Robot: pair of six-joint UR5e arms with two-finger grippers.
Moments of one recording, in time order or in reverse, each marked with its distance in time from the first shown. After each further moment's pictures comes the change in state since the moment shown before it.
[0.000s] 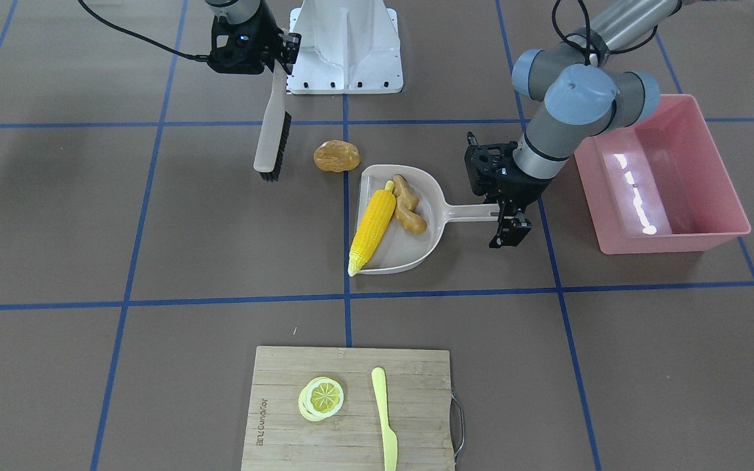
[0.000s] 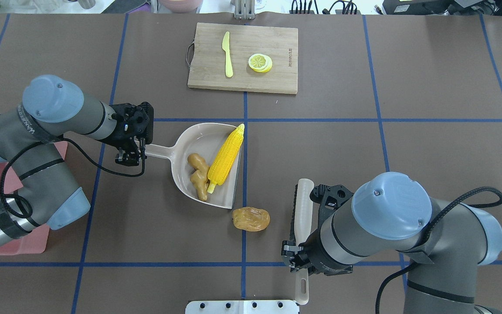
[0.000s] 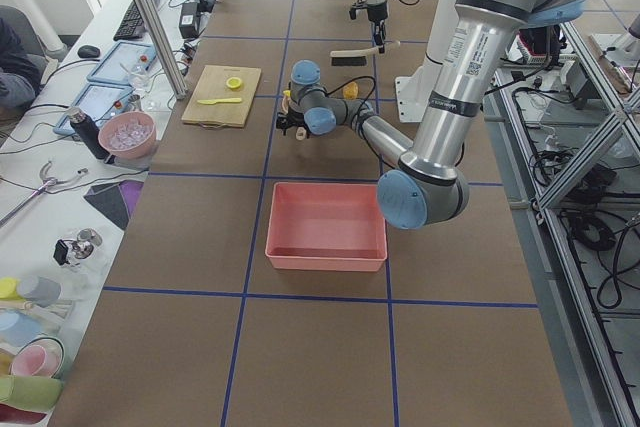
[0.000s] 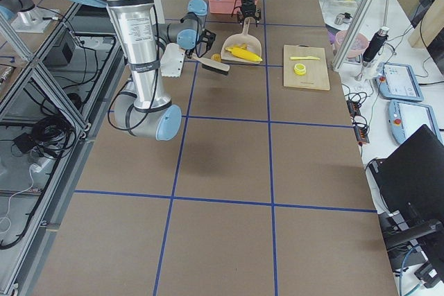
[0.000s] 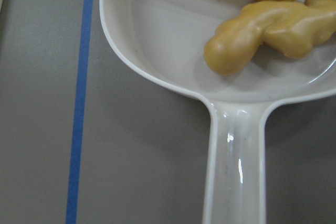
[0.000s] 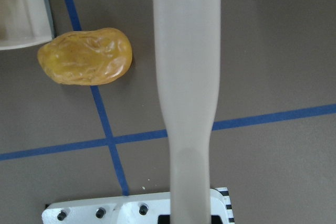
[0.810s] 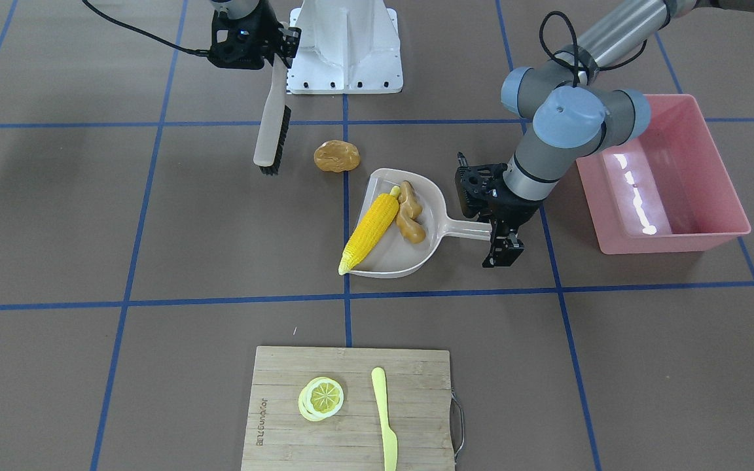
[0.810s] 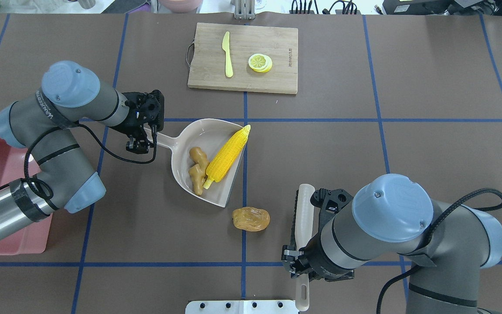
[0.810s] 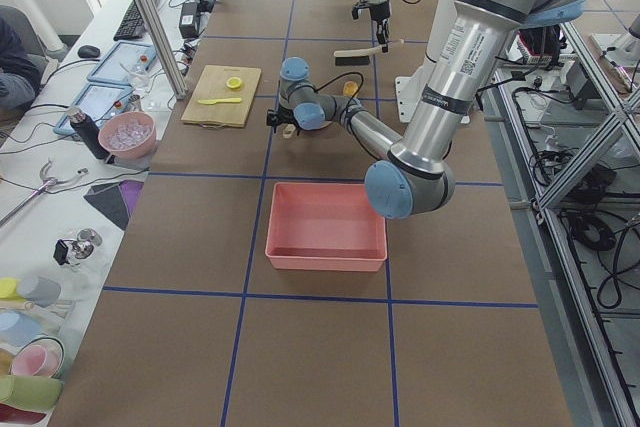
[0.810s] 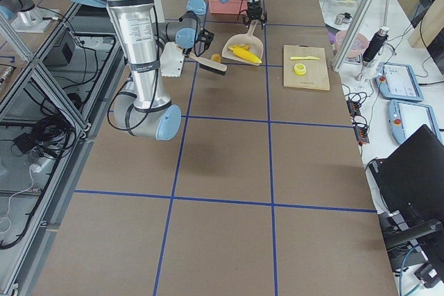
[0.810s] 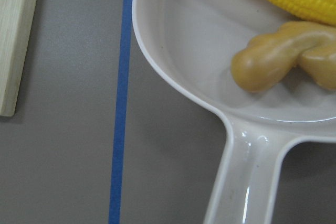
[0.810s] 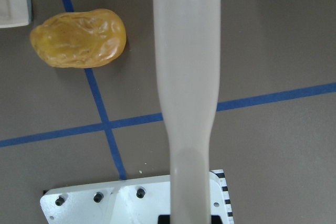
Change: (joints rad) left arm -0.020 -0.074 0.083 0.003 -0.003 0.014; right arm -0.006 0.001 0.010 -0.012 0.020 0.024
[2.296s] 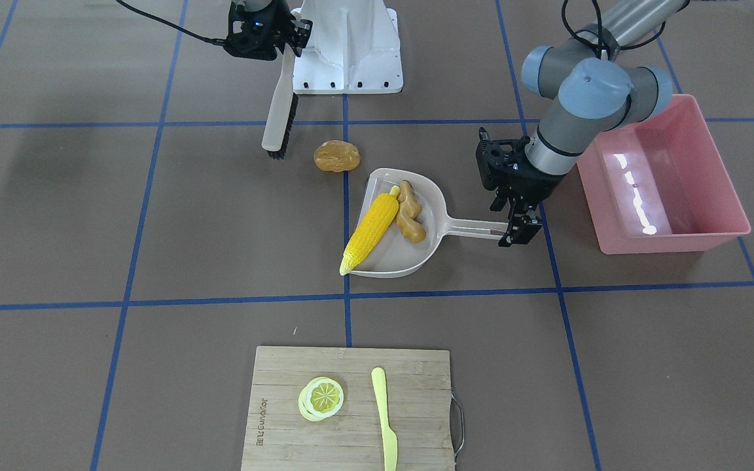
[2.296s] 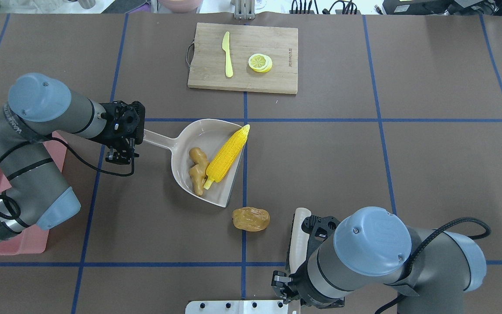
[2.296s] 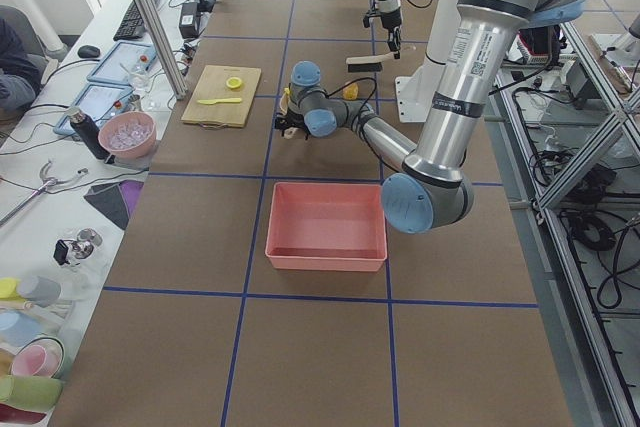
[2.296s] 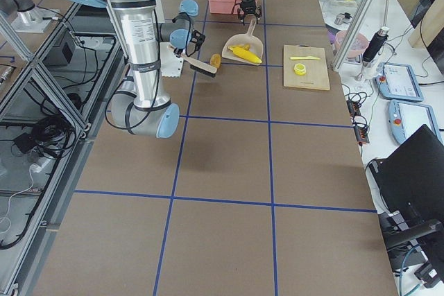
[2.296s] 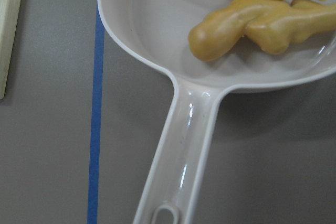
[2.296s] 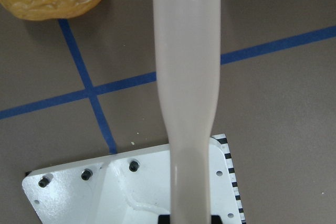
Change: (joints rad) left arm 0.007 0.116 -0.122 -0.014 0.004 0.034; right arm -0.099 0.014 -0.025 0.010 -0.045 0.093
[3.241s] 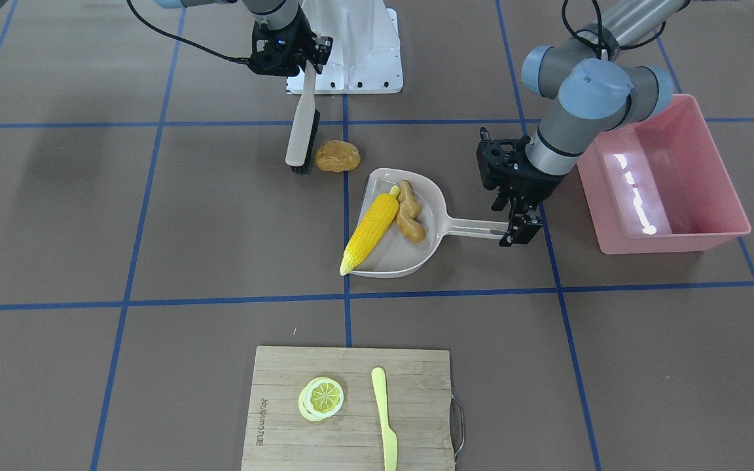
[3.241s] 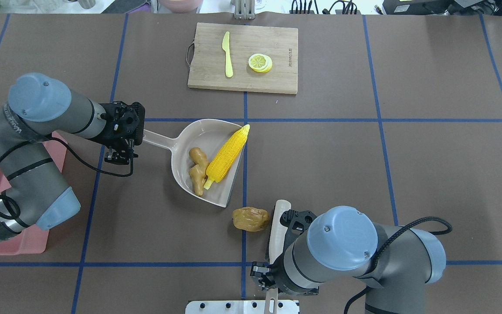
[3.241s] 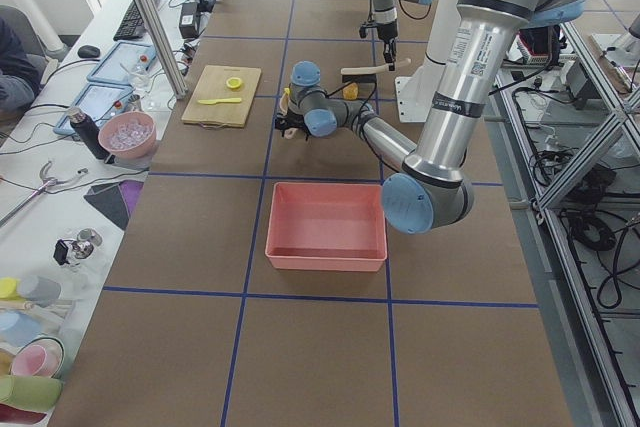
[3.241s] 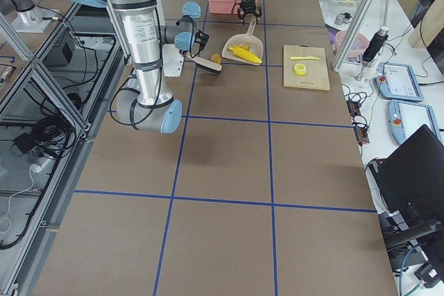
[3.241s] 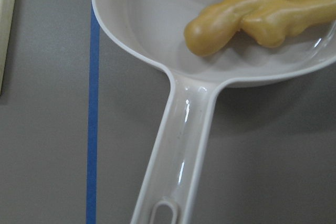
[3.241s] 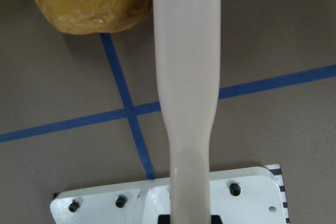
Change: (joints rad) left arm -0.001 0.000 -0.002 0.011 -0.002 0.020; right arm 0.008 0.077 -0.129 0.106 -0.043 -0.010
